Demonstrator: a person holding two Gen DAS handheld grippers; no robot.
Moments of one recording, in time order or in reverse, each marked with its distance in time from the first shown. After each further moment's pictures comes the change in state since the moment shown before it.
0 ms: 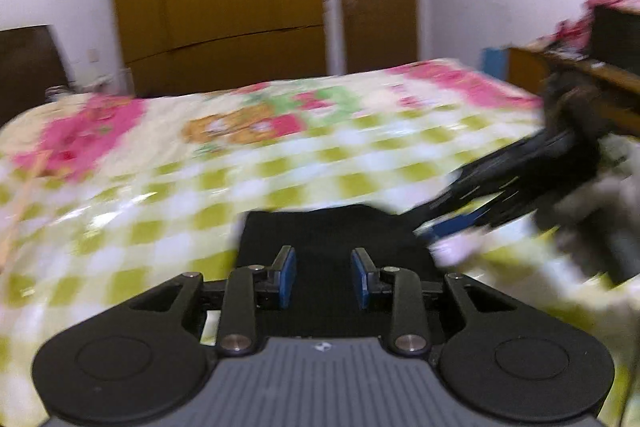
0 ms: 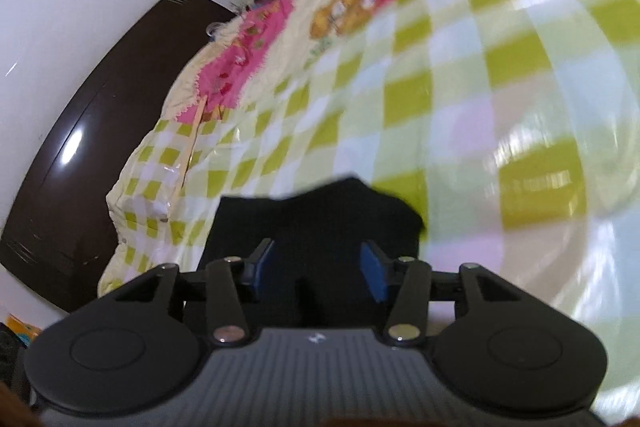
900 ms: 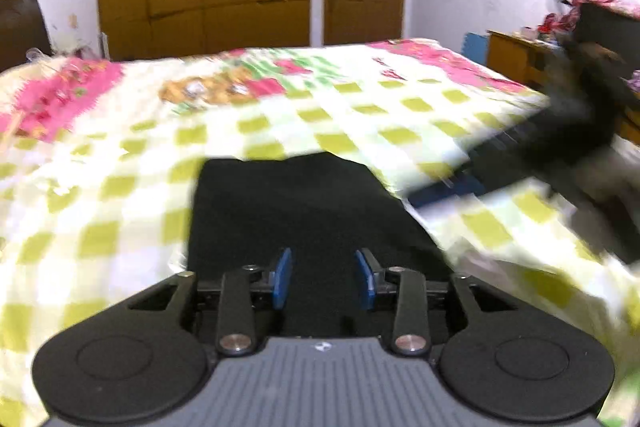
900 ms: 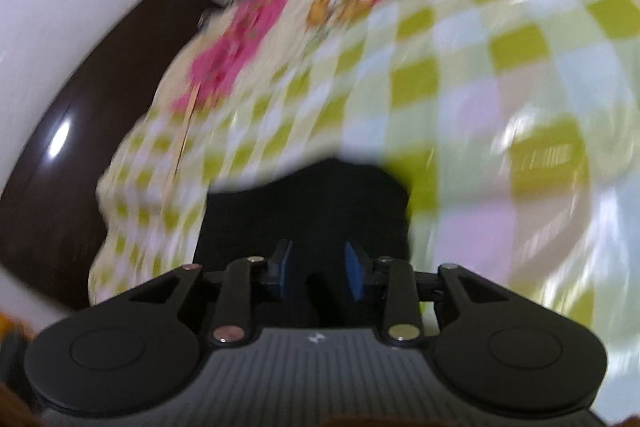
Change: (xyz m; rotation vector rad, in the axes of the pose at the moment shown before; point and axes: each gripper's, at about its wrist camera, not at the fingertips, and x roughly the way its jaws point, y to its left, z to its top) left arm 0.009 0.026 -0.026 -0.034 0.080 -0.015; right arm -0.007 0.036 -0.029 -0.053 0.036 -0.052
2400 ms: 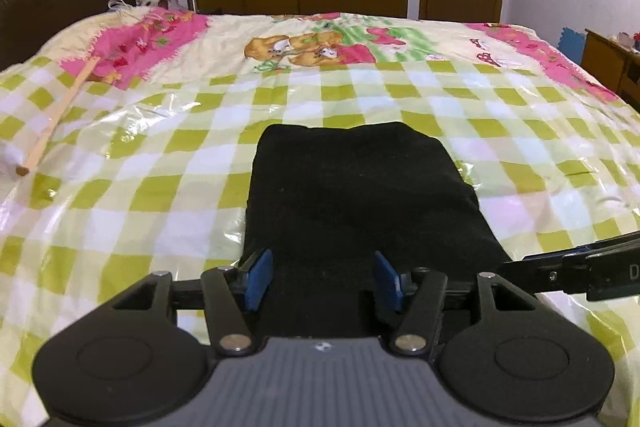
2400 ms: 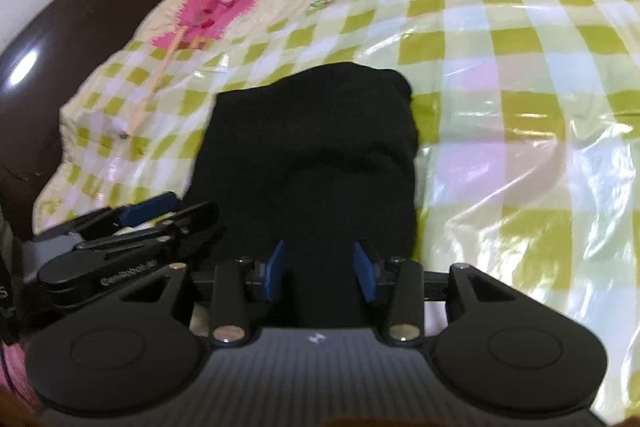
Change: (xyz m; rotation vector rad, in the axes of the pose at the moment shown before) left arm 0.018 -0.008 0.011 -0.161 0.114 0.247; right arm -0.011 0.057 -0.051 -0.154 0.028 -0.186
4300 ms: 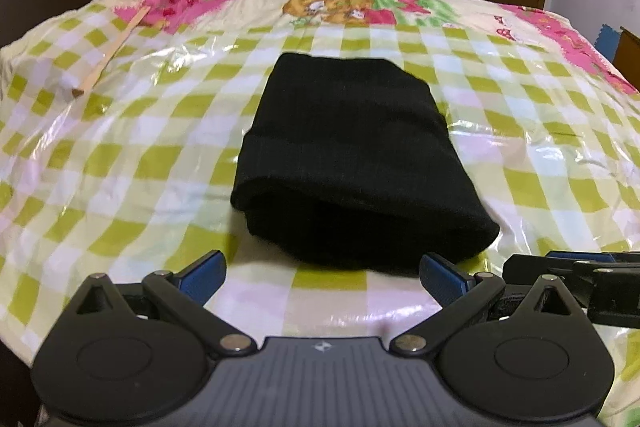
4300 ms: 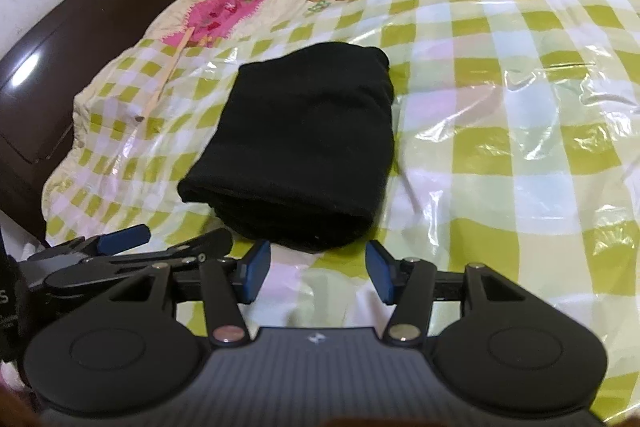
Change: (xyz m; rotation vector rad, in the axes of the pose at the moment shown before) left arm -0.068 -0.044 -0.056 -0.118 0.120 0.097; right arm -0.071 0.013 -0.074 -0.009 -0.033 -0.054
